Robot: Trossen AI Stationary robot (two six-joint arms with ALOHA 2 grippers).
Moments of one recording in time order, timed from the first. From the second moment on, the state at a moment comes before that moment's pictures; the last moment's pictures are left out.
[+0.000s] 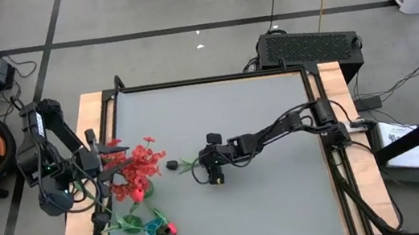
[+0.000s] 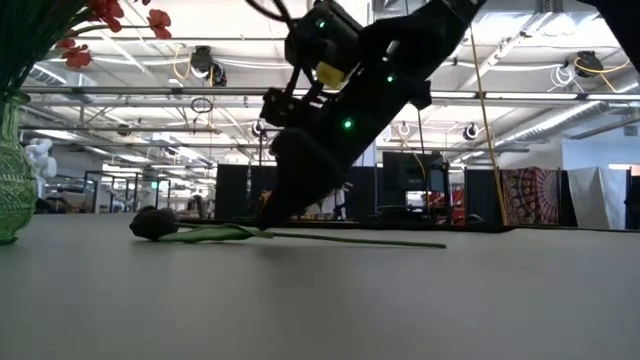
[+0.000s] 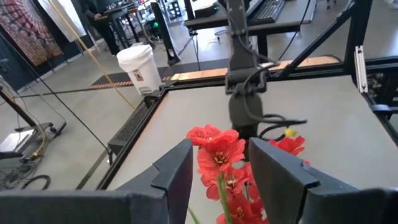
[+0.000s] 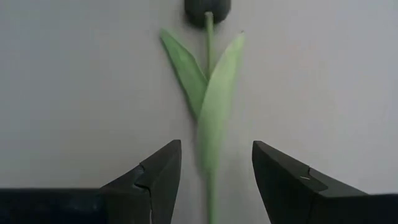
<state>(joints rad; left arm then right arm) -1.11 0.93 1.23 -1.29 -1.22 -0.77 0.09 2.09 1.30 -0.03 0.18 0.07</state>
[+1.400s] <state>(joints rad) -1.11 0.93 1.23 -1.12 -1.28 -0.64 0.07 2.11 1.30 -0.03 0.08 0.12</state>
